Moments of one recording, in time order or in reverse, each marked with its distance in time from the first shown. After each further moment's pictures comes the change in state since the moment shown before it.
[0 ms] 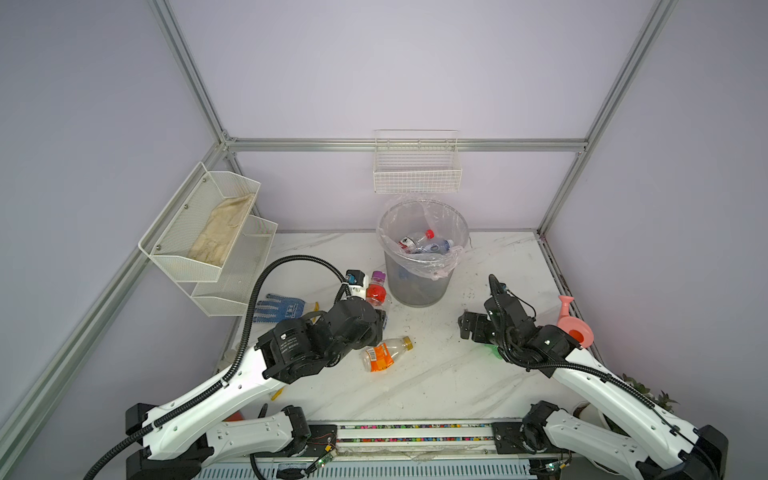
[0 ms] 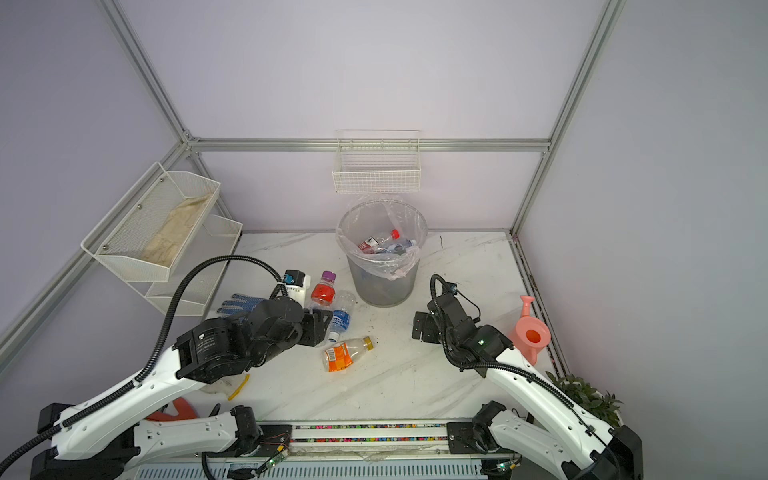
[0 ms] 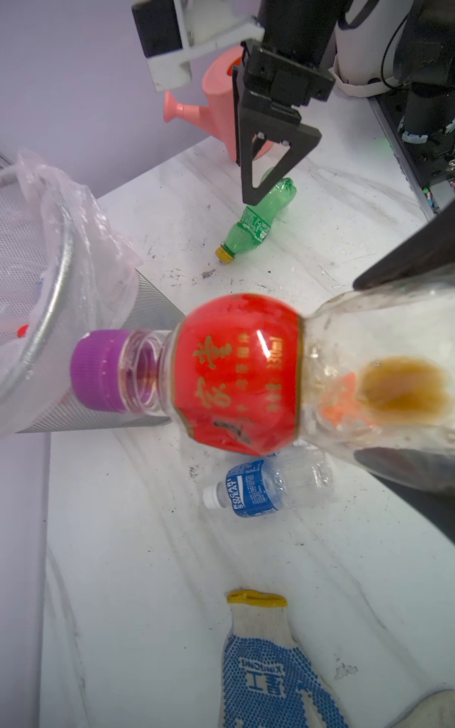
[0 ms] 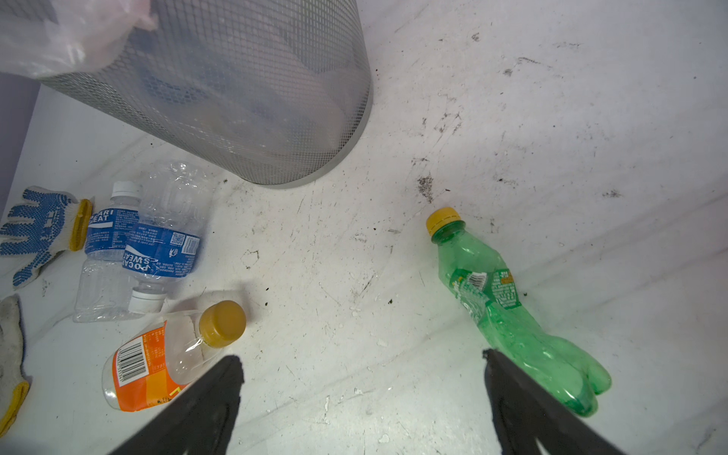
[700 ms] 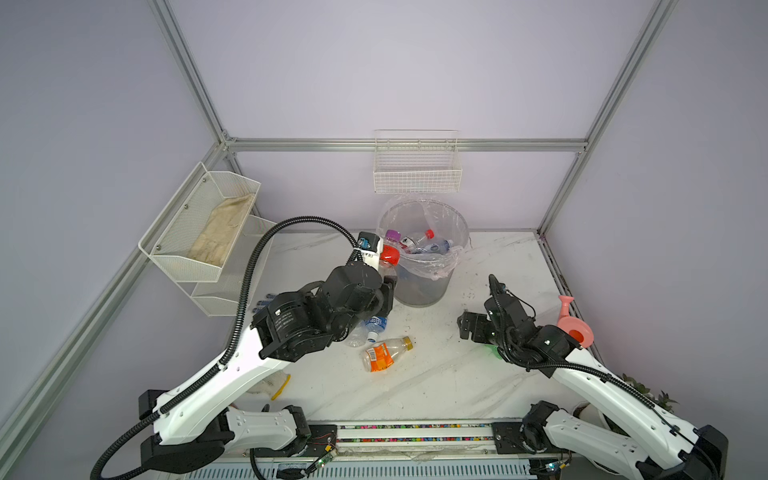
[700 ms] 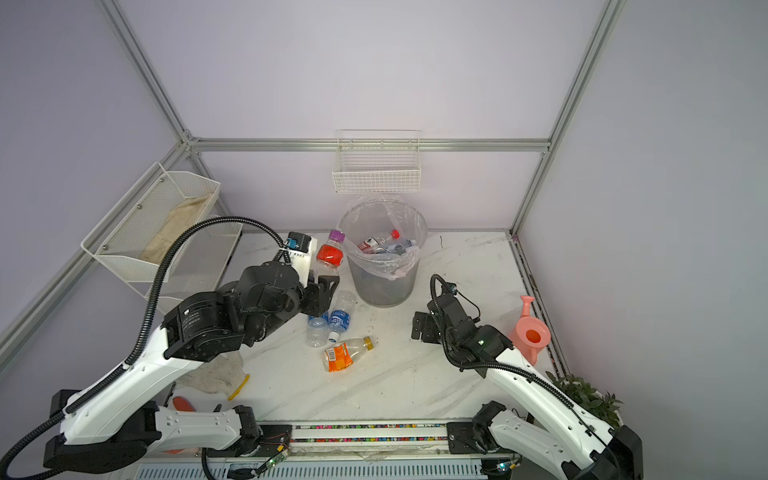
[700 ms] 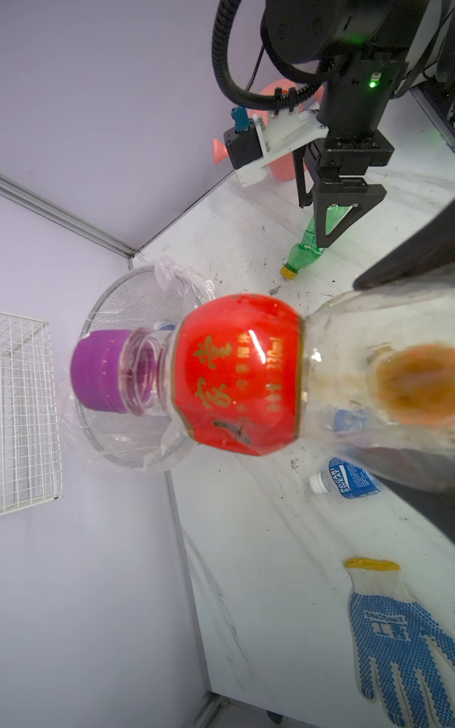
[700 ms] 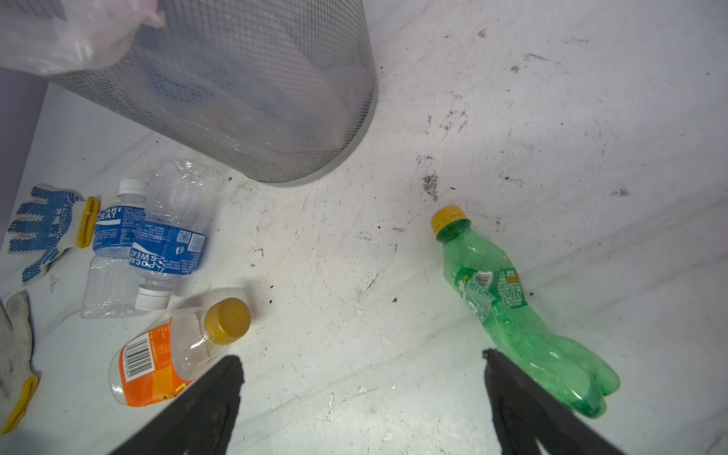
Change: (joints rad) left arm 0.000 0.176 0.369 -0.013 -0.075 0.247; right arm 0.000 0.000 0.000 0.003 -0.012 0.002
